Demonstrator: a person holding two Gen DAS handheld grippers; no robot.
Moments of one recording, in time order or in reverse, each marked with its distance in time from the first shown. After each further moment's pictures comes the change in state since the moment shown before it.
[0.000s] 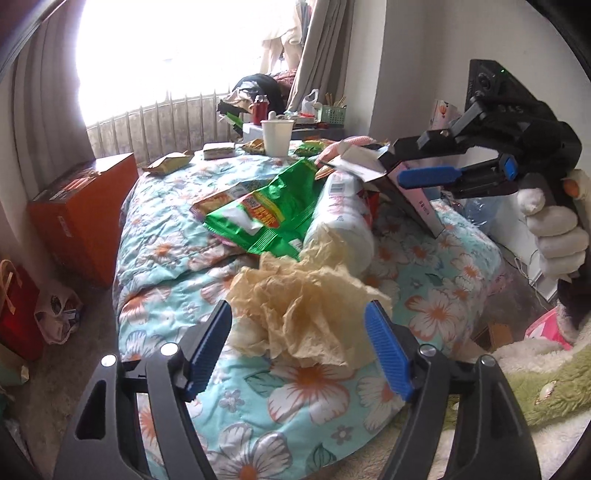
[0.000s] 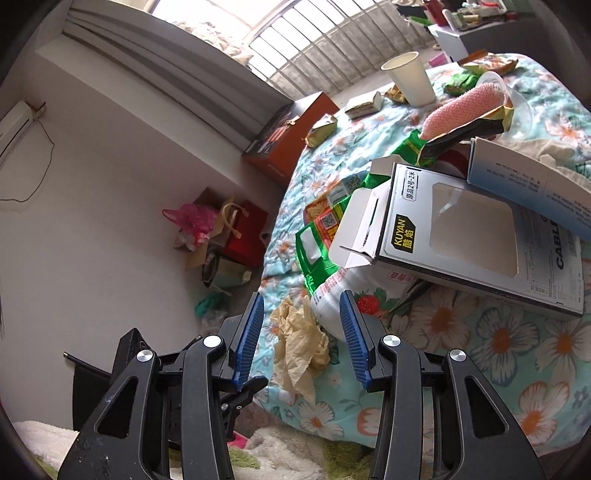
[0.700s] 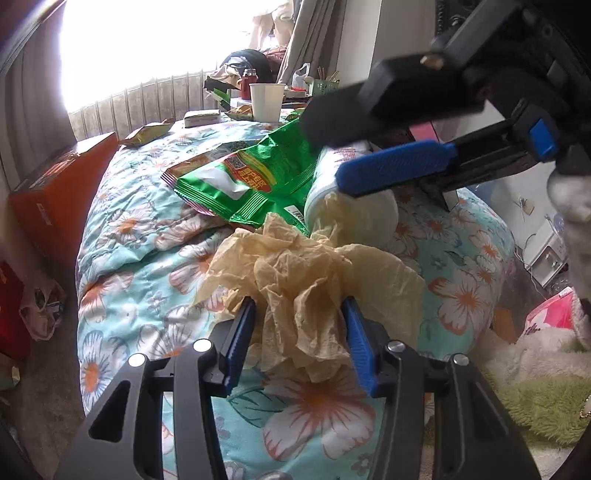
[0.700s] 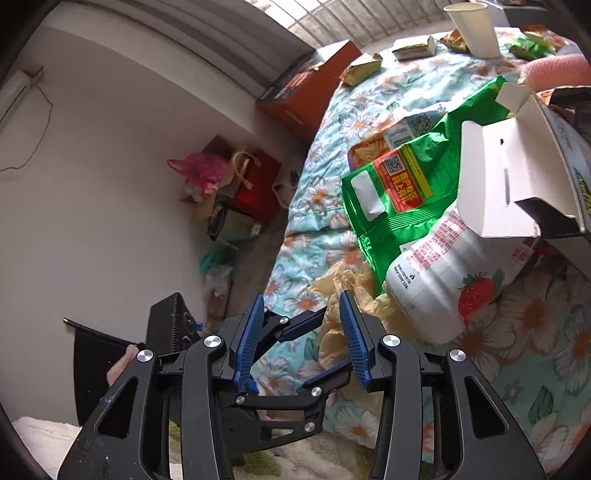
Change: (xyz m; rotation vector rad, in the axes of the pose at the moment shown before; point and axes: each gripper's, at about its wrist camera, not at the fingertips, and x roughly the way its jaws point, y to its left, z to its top) left arm 0.059 0.010 -0.011 0.009 0.121 -0.015; right arm 0.070 0.040 -0.009 -0.048 0.187 0.042
